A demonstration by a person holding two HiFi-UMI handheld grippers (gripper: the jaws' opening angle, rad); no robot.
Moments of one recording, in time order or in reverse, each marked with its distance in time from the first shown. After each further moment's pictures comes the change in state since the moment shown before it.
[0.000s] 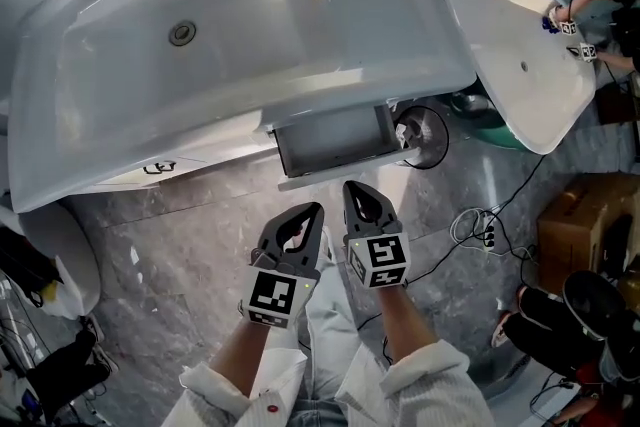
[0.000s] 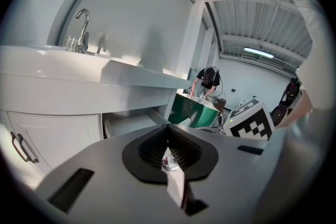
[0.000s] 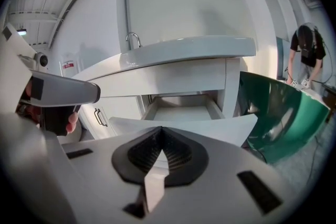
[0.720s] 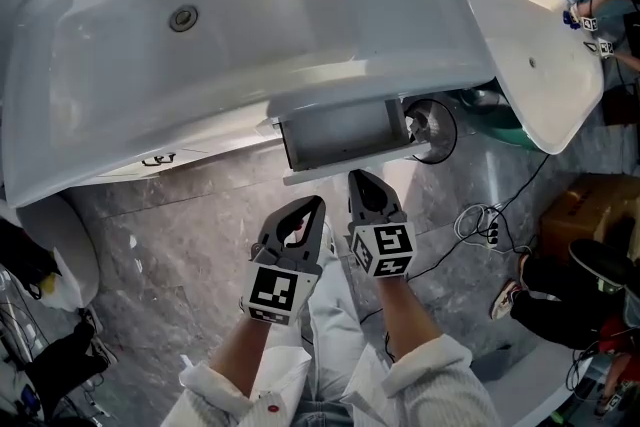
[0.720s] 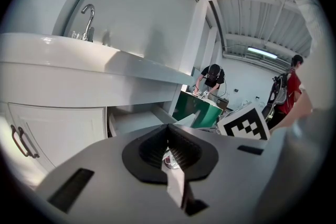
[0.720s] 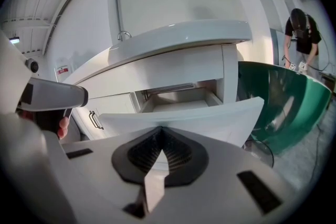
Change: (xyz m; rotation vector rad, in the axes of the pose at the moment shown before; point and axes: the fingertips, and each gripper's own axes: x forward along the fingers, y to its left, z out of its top) left arm 0.005 0.012 -0.014 -0.024 0.013 0.022; right arm 0.020 -0.010 -0.013 0.075 0.000 -0.015
